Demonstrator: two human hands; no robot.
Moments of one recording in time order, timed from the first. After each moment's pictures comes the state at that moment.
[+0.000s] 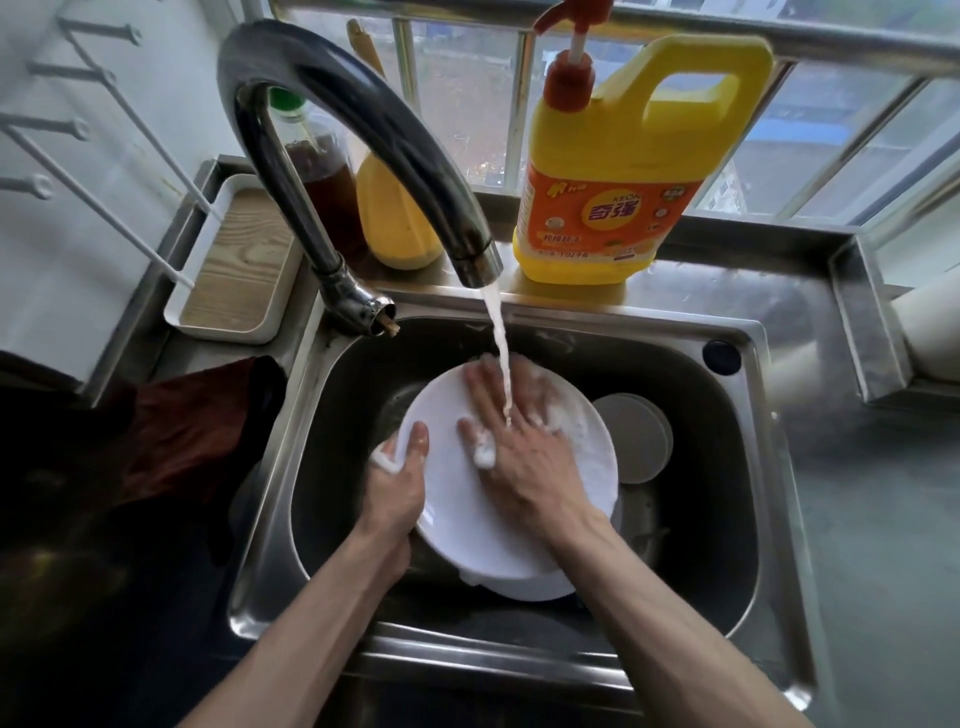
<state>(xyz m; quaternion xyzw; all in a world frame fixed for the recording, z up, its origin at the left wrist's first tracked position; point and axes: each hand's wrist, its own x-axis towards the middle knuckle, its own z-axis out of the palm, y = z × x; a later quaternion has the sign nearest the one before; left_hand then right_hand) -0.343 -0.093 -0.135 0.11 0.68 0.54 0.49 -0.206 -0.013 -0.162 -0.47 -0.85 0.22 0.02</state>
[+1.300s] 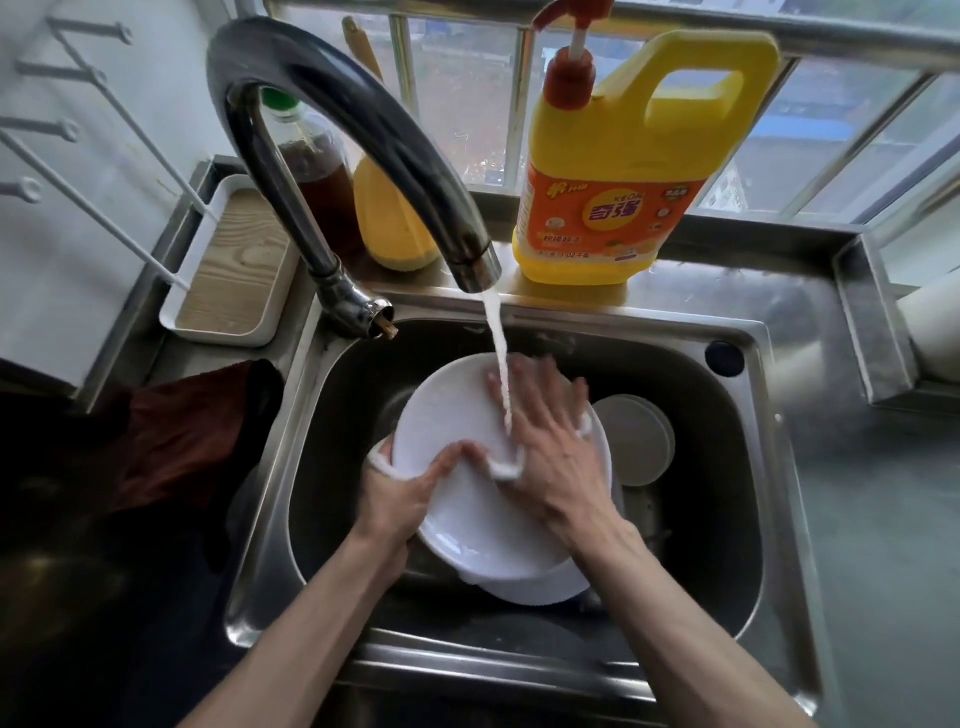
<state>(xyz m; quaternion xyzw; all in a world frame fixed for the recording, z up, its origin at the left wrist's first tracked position) -0.346 -0.096 -0.127 0.13 0.68 0.51 0.50 -0.184 -0.008 -0.149 -0.48 -0.85 0.19 0.04</state>
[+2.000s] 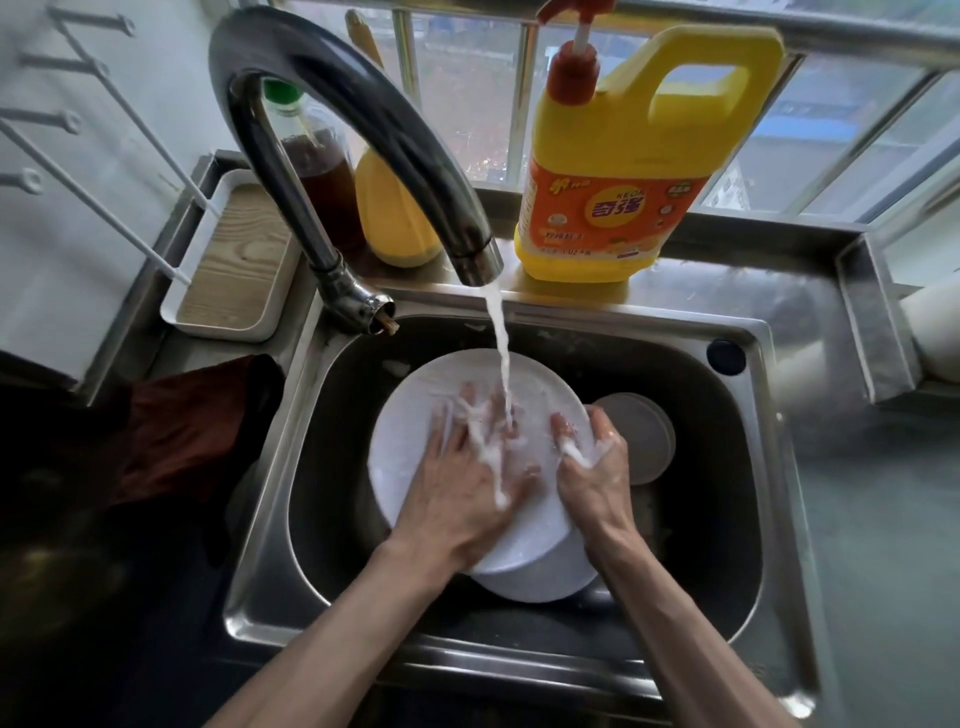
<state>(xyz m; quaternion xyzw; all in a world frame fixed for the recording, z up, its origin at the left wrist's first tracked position) -0.314 -0.075 -0.128 0.70 0.67 0.05 0.23 -0.164 -0.026 -0.145 -0.65 -0.48 0.50 0.31</state>
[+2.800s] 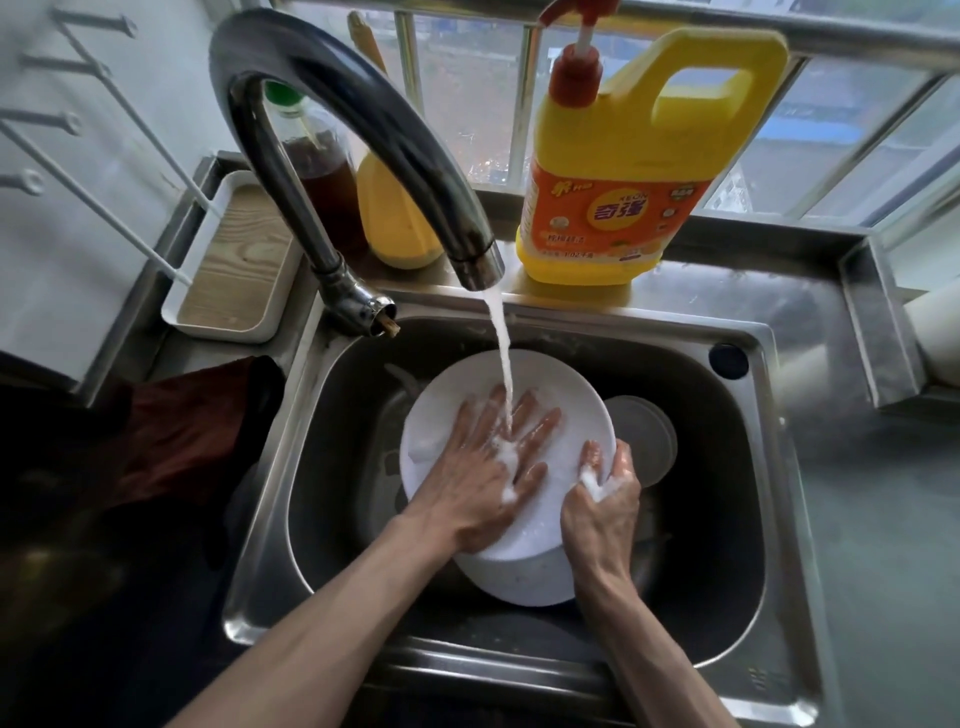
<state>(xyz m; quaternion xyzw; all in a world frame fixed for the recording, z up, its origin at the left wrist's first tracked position) -0.316 -0.056 -0.151 0.77 0.60 0.03 0.23 -0.168 -0.057 -0.135 -0.70 -0.43 0.42 0.39</state>
